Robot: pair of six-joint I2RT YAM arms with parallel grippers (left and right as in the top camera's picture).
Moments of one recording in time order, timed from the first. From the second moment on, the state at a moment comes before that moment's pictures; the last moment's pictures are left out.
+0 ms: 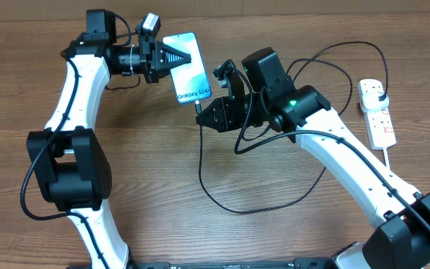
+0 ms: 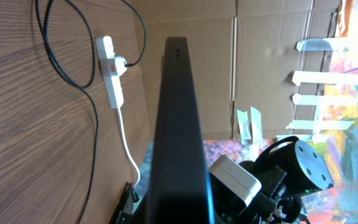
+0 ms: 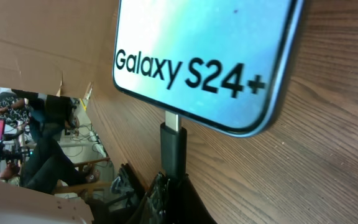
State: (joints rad) left arm 0.02 2.10 1.79 -0.81 1.50 -0.36; right arm 0.53 1.66 1.42 -0.64 -0.71 0.41
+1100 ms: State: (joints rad) left arm 0.01 2.10 1.79 -0.81 1.49 -0.36; right arm 0.53 1.66 1.42 -0.64 -0.71 0.41
